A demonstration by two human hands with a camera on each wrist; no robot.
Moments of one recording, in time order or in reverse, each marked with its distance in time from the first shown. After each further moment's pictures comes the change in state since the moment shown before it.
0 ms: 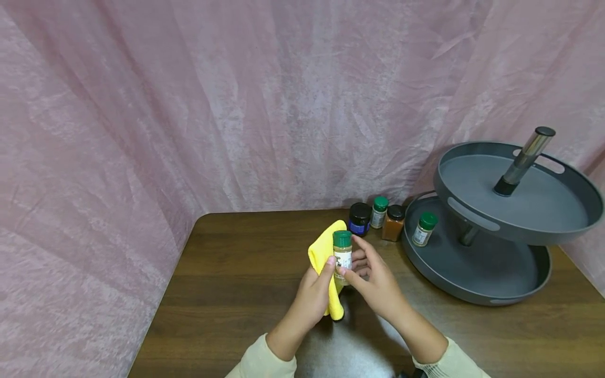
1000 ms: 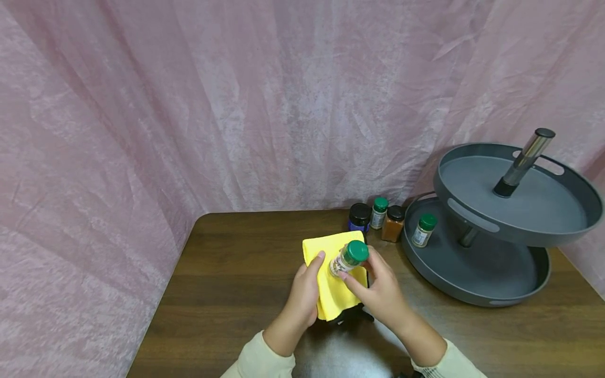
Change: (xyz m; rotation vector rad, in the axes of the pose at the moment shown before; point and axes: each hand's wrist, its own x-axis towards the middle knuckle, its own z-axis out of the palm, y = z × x) left_hand 0.006 -0.002 -0.008 -0.360 0.048 -0.219; right_hand -0.010 -0.009 0.001 0.063 0.098 -0.320
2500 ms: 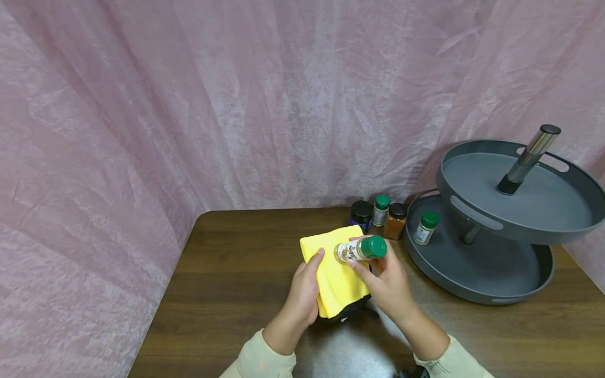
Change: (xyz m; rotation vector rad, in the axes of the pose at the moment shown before) left_hand -0.003 0.007 0.002 -0.066 0.029 -0.014; right_hand 0.006 0.007 -0.003 0.179 0.110 0.125
